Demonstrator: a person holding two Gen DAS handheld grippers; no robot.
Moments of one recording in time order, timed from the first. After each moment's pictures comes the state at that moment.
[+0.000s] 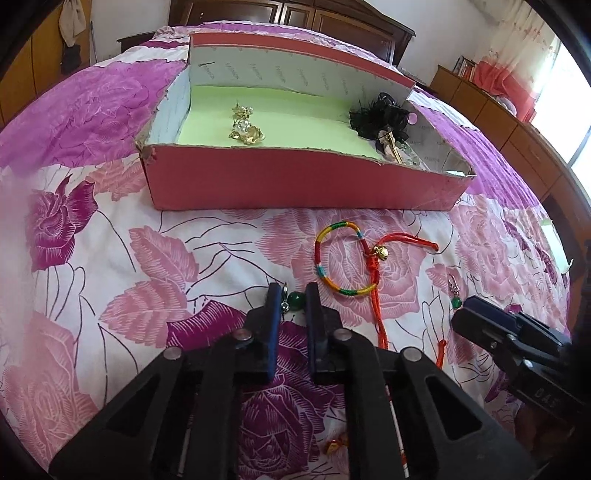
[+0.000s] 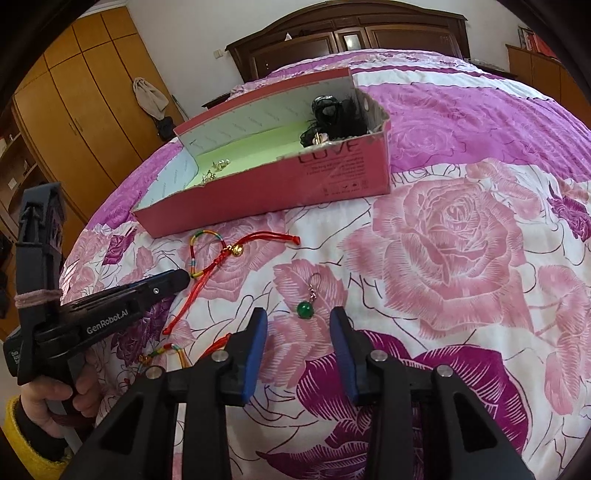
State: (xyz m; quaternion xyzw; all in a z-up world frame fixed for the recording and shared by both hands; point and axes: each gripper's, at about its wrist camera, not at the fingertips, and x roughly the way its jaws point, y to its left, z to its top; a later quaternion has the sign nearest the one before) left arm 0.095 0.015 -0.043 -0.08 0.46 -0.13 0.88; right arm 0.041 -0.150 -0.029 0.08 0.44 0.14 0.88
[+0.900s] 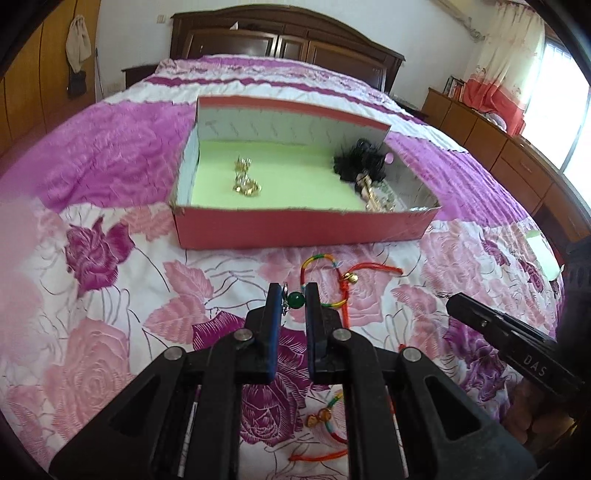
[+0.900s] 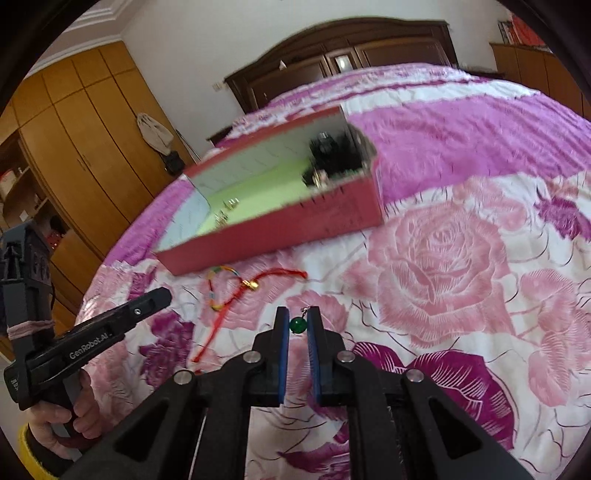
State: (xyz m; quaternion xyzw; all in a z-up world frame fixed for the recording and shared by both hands) left arm 0.068 0.018 0.005 -0.07 0.40 -0.12 0.91; right arm 0.027 -0.162 -0.003 0.14 0.38 0.15 0.90
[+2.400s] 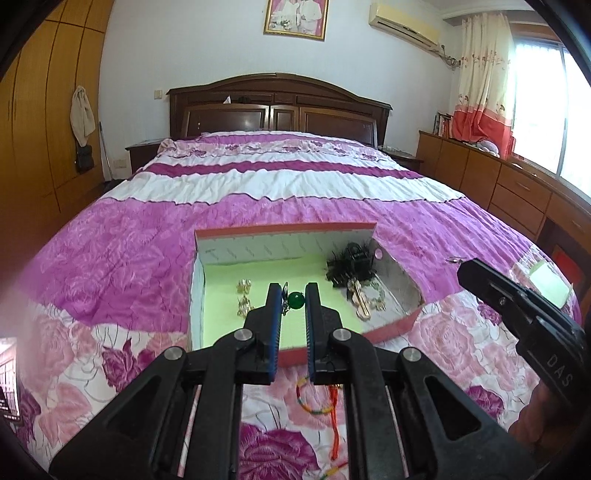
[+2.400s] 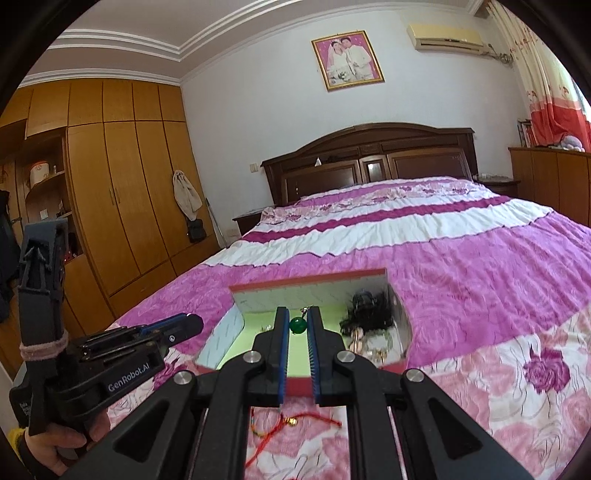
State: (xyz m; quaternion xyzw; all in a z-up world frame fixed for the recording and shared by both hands) left arm 0.089 0.003 0.076 -0.03 0.27 -0.10 0.96; right arm 0.037 -0.135 0.093 0.08 0.19 0.16 0.97
